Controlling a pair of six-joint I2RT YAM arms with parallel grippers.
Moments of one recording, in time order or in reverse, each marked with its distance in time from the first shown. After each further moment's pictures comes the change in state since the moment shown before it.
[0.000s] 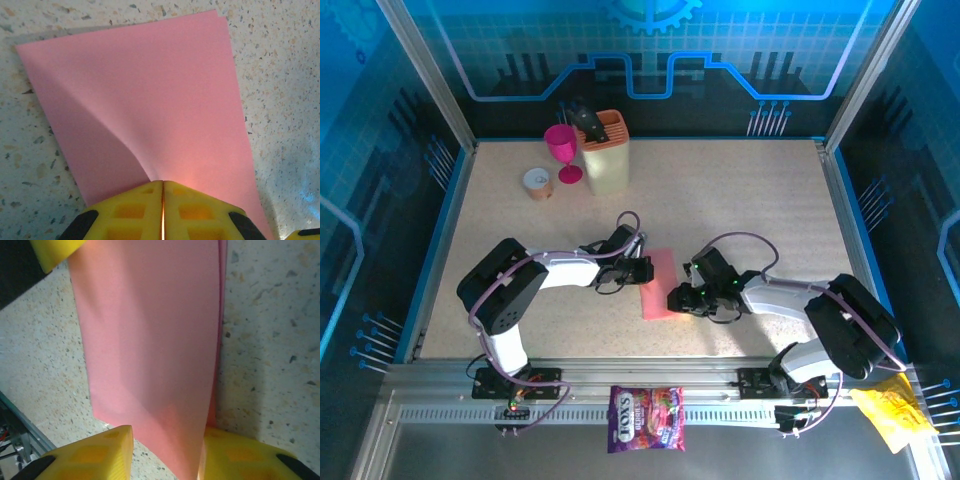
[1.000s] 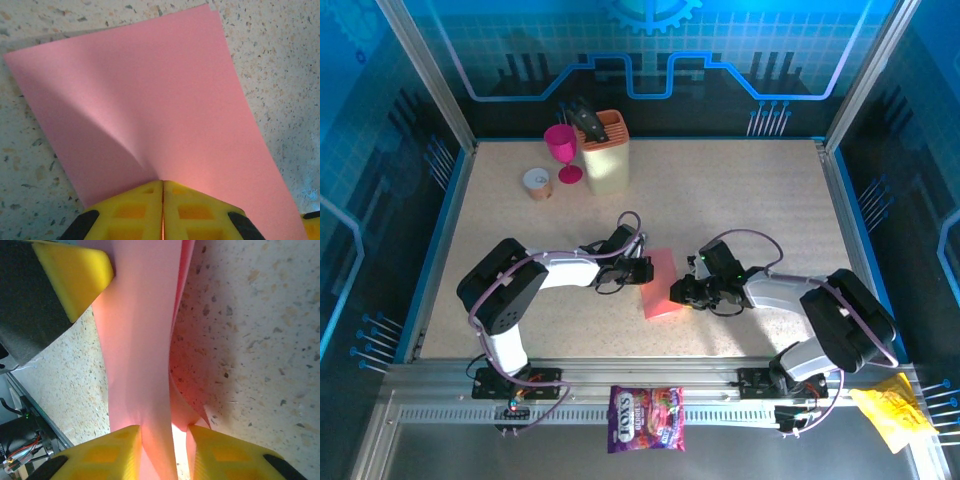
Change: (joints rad) left arm 0.000 0.000 0.000 0.000 0.000 0.019; right arm -0.083 0.029 0.000 0.069 -0.097 0.009
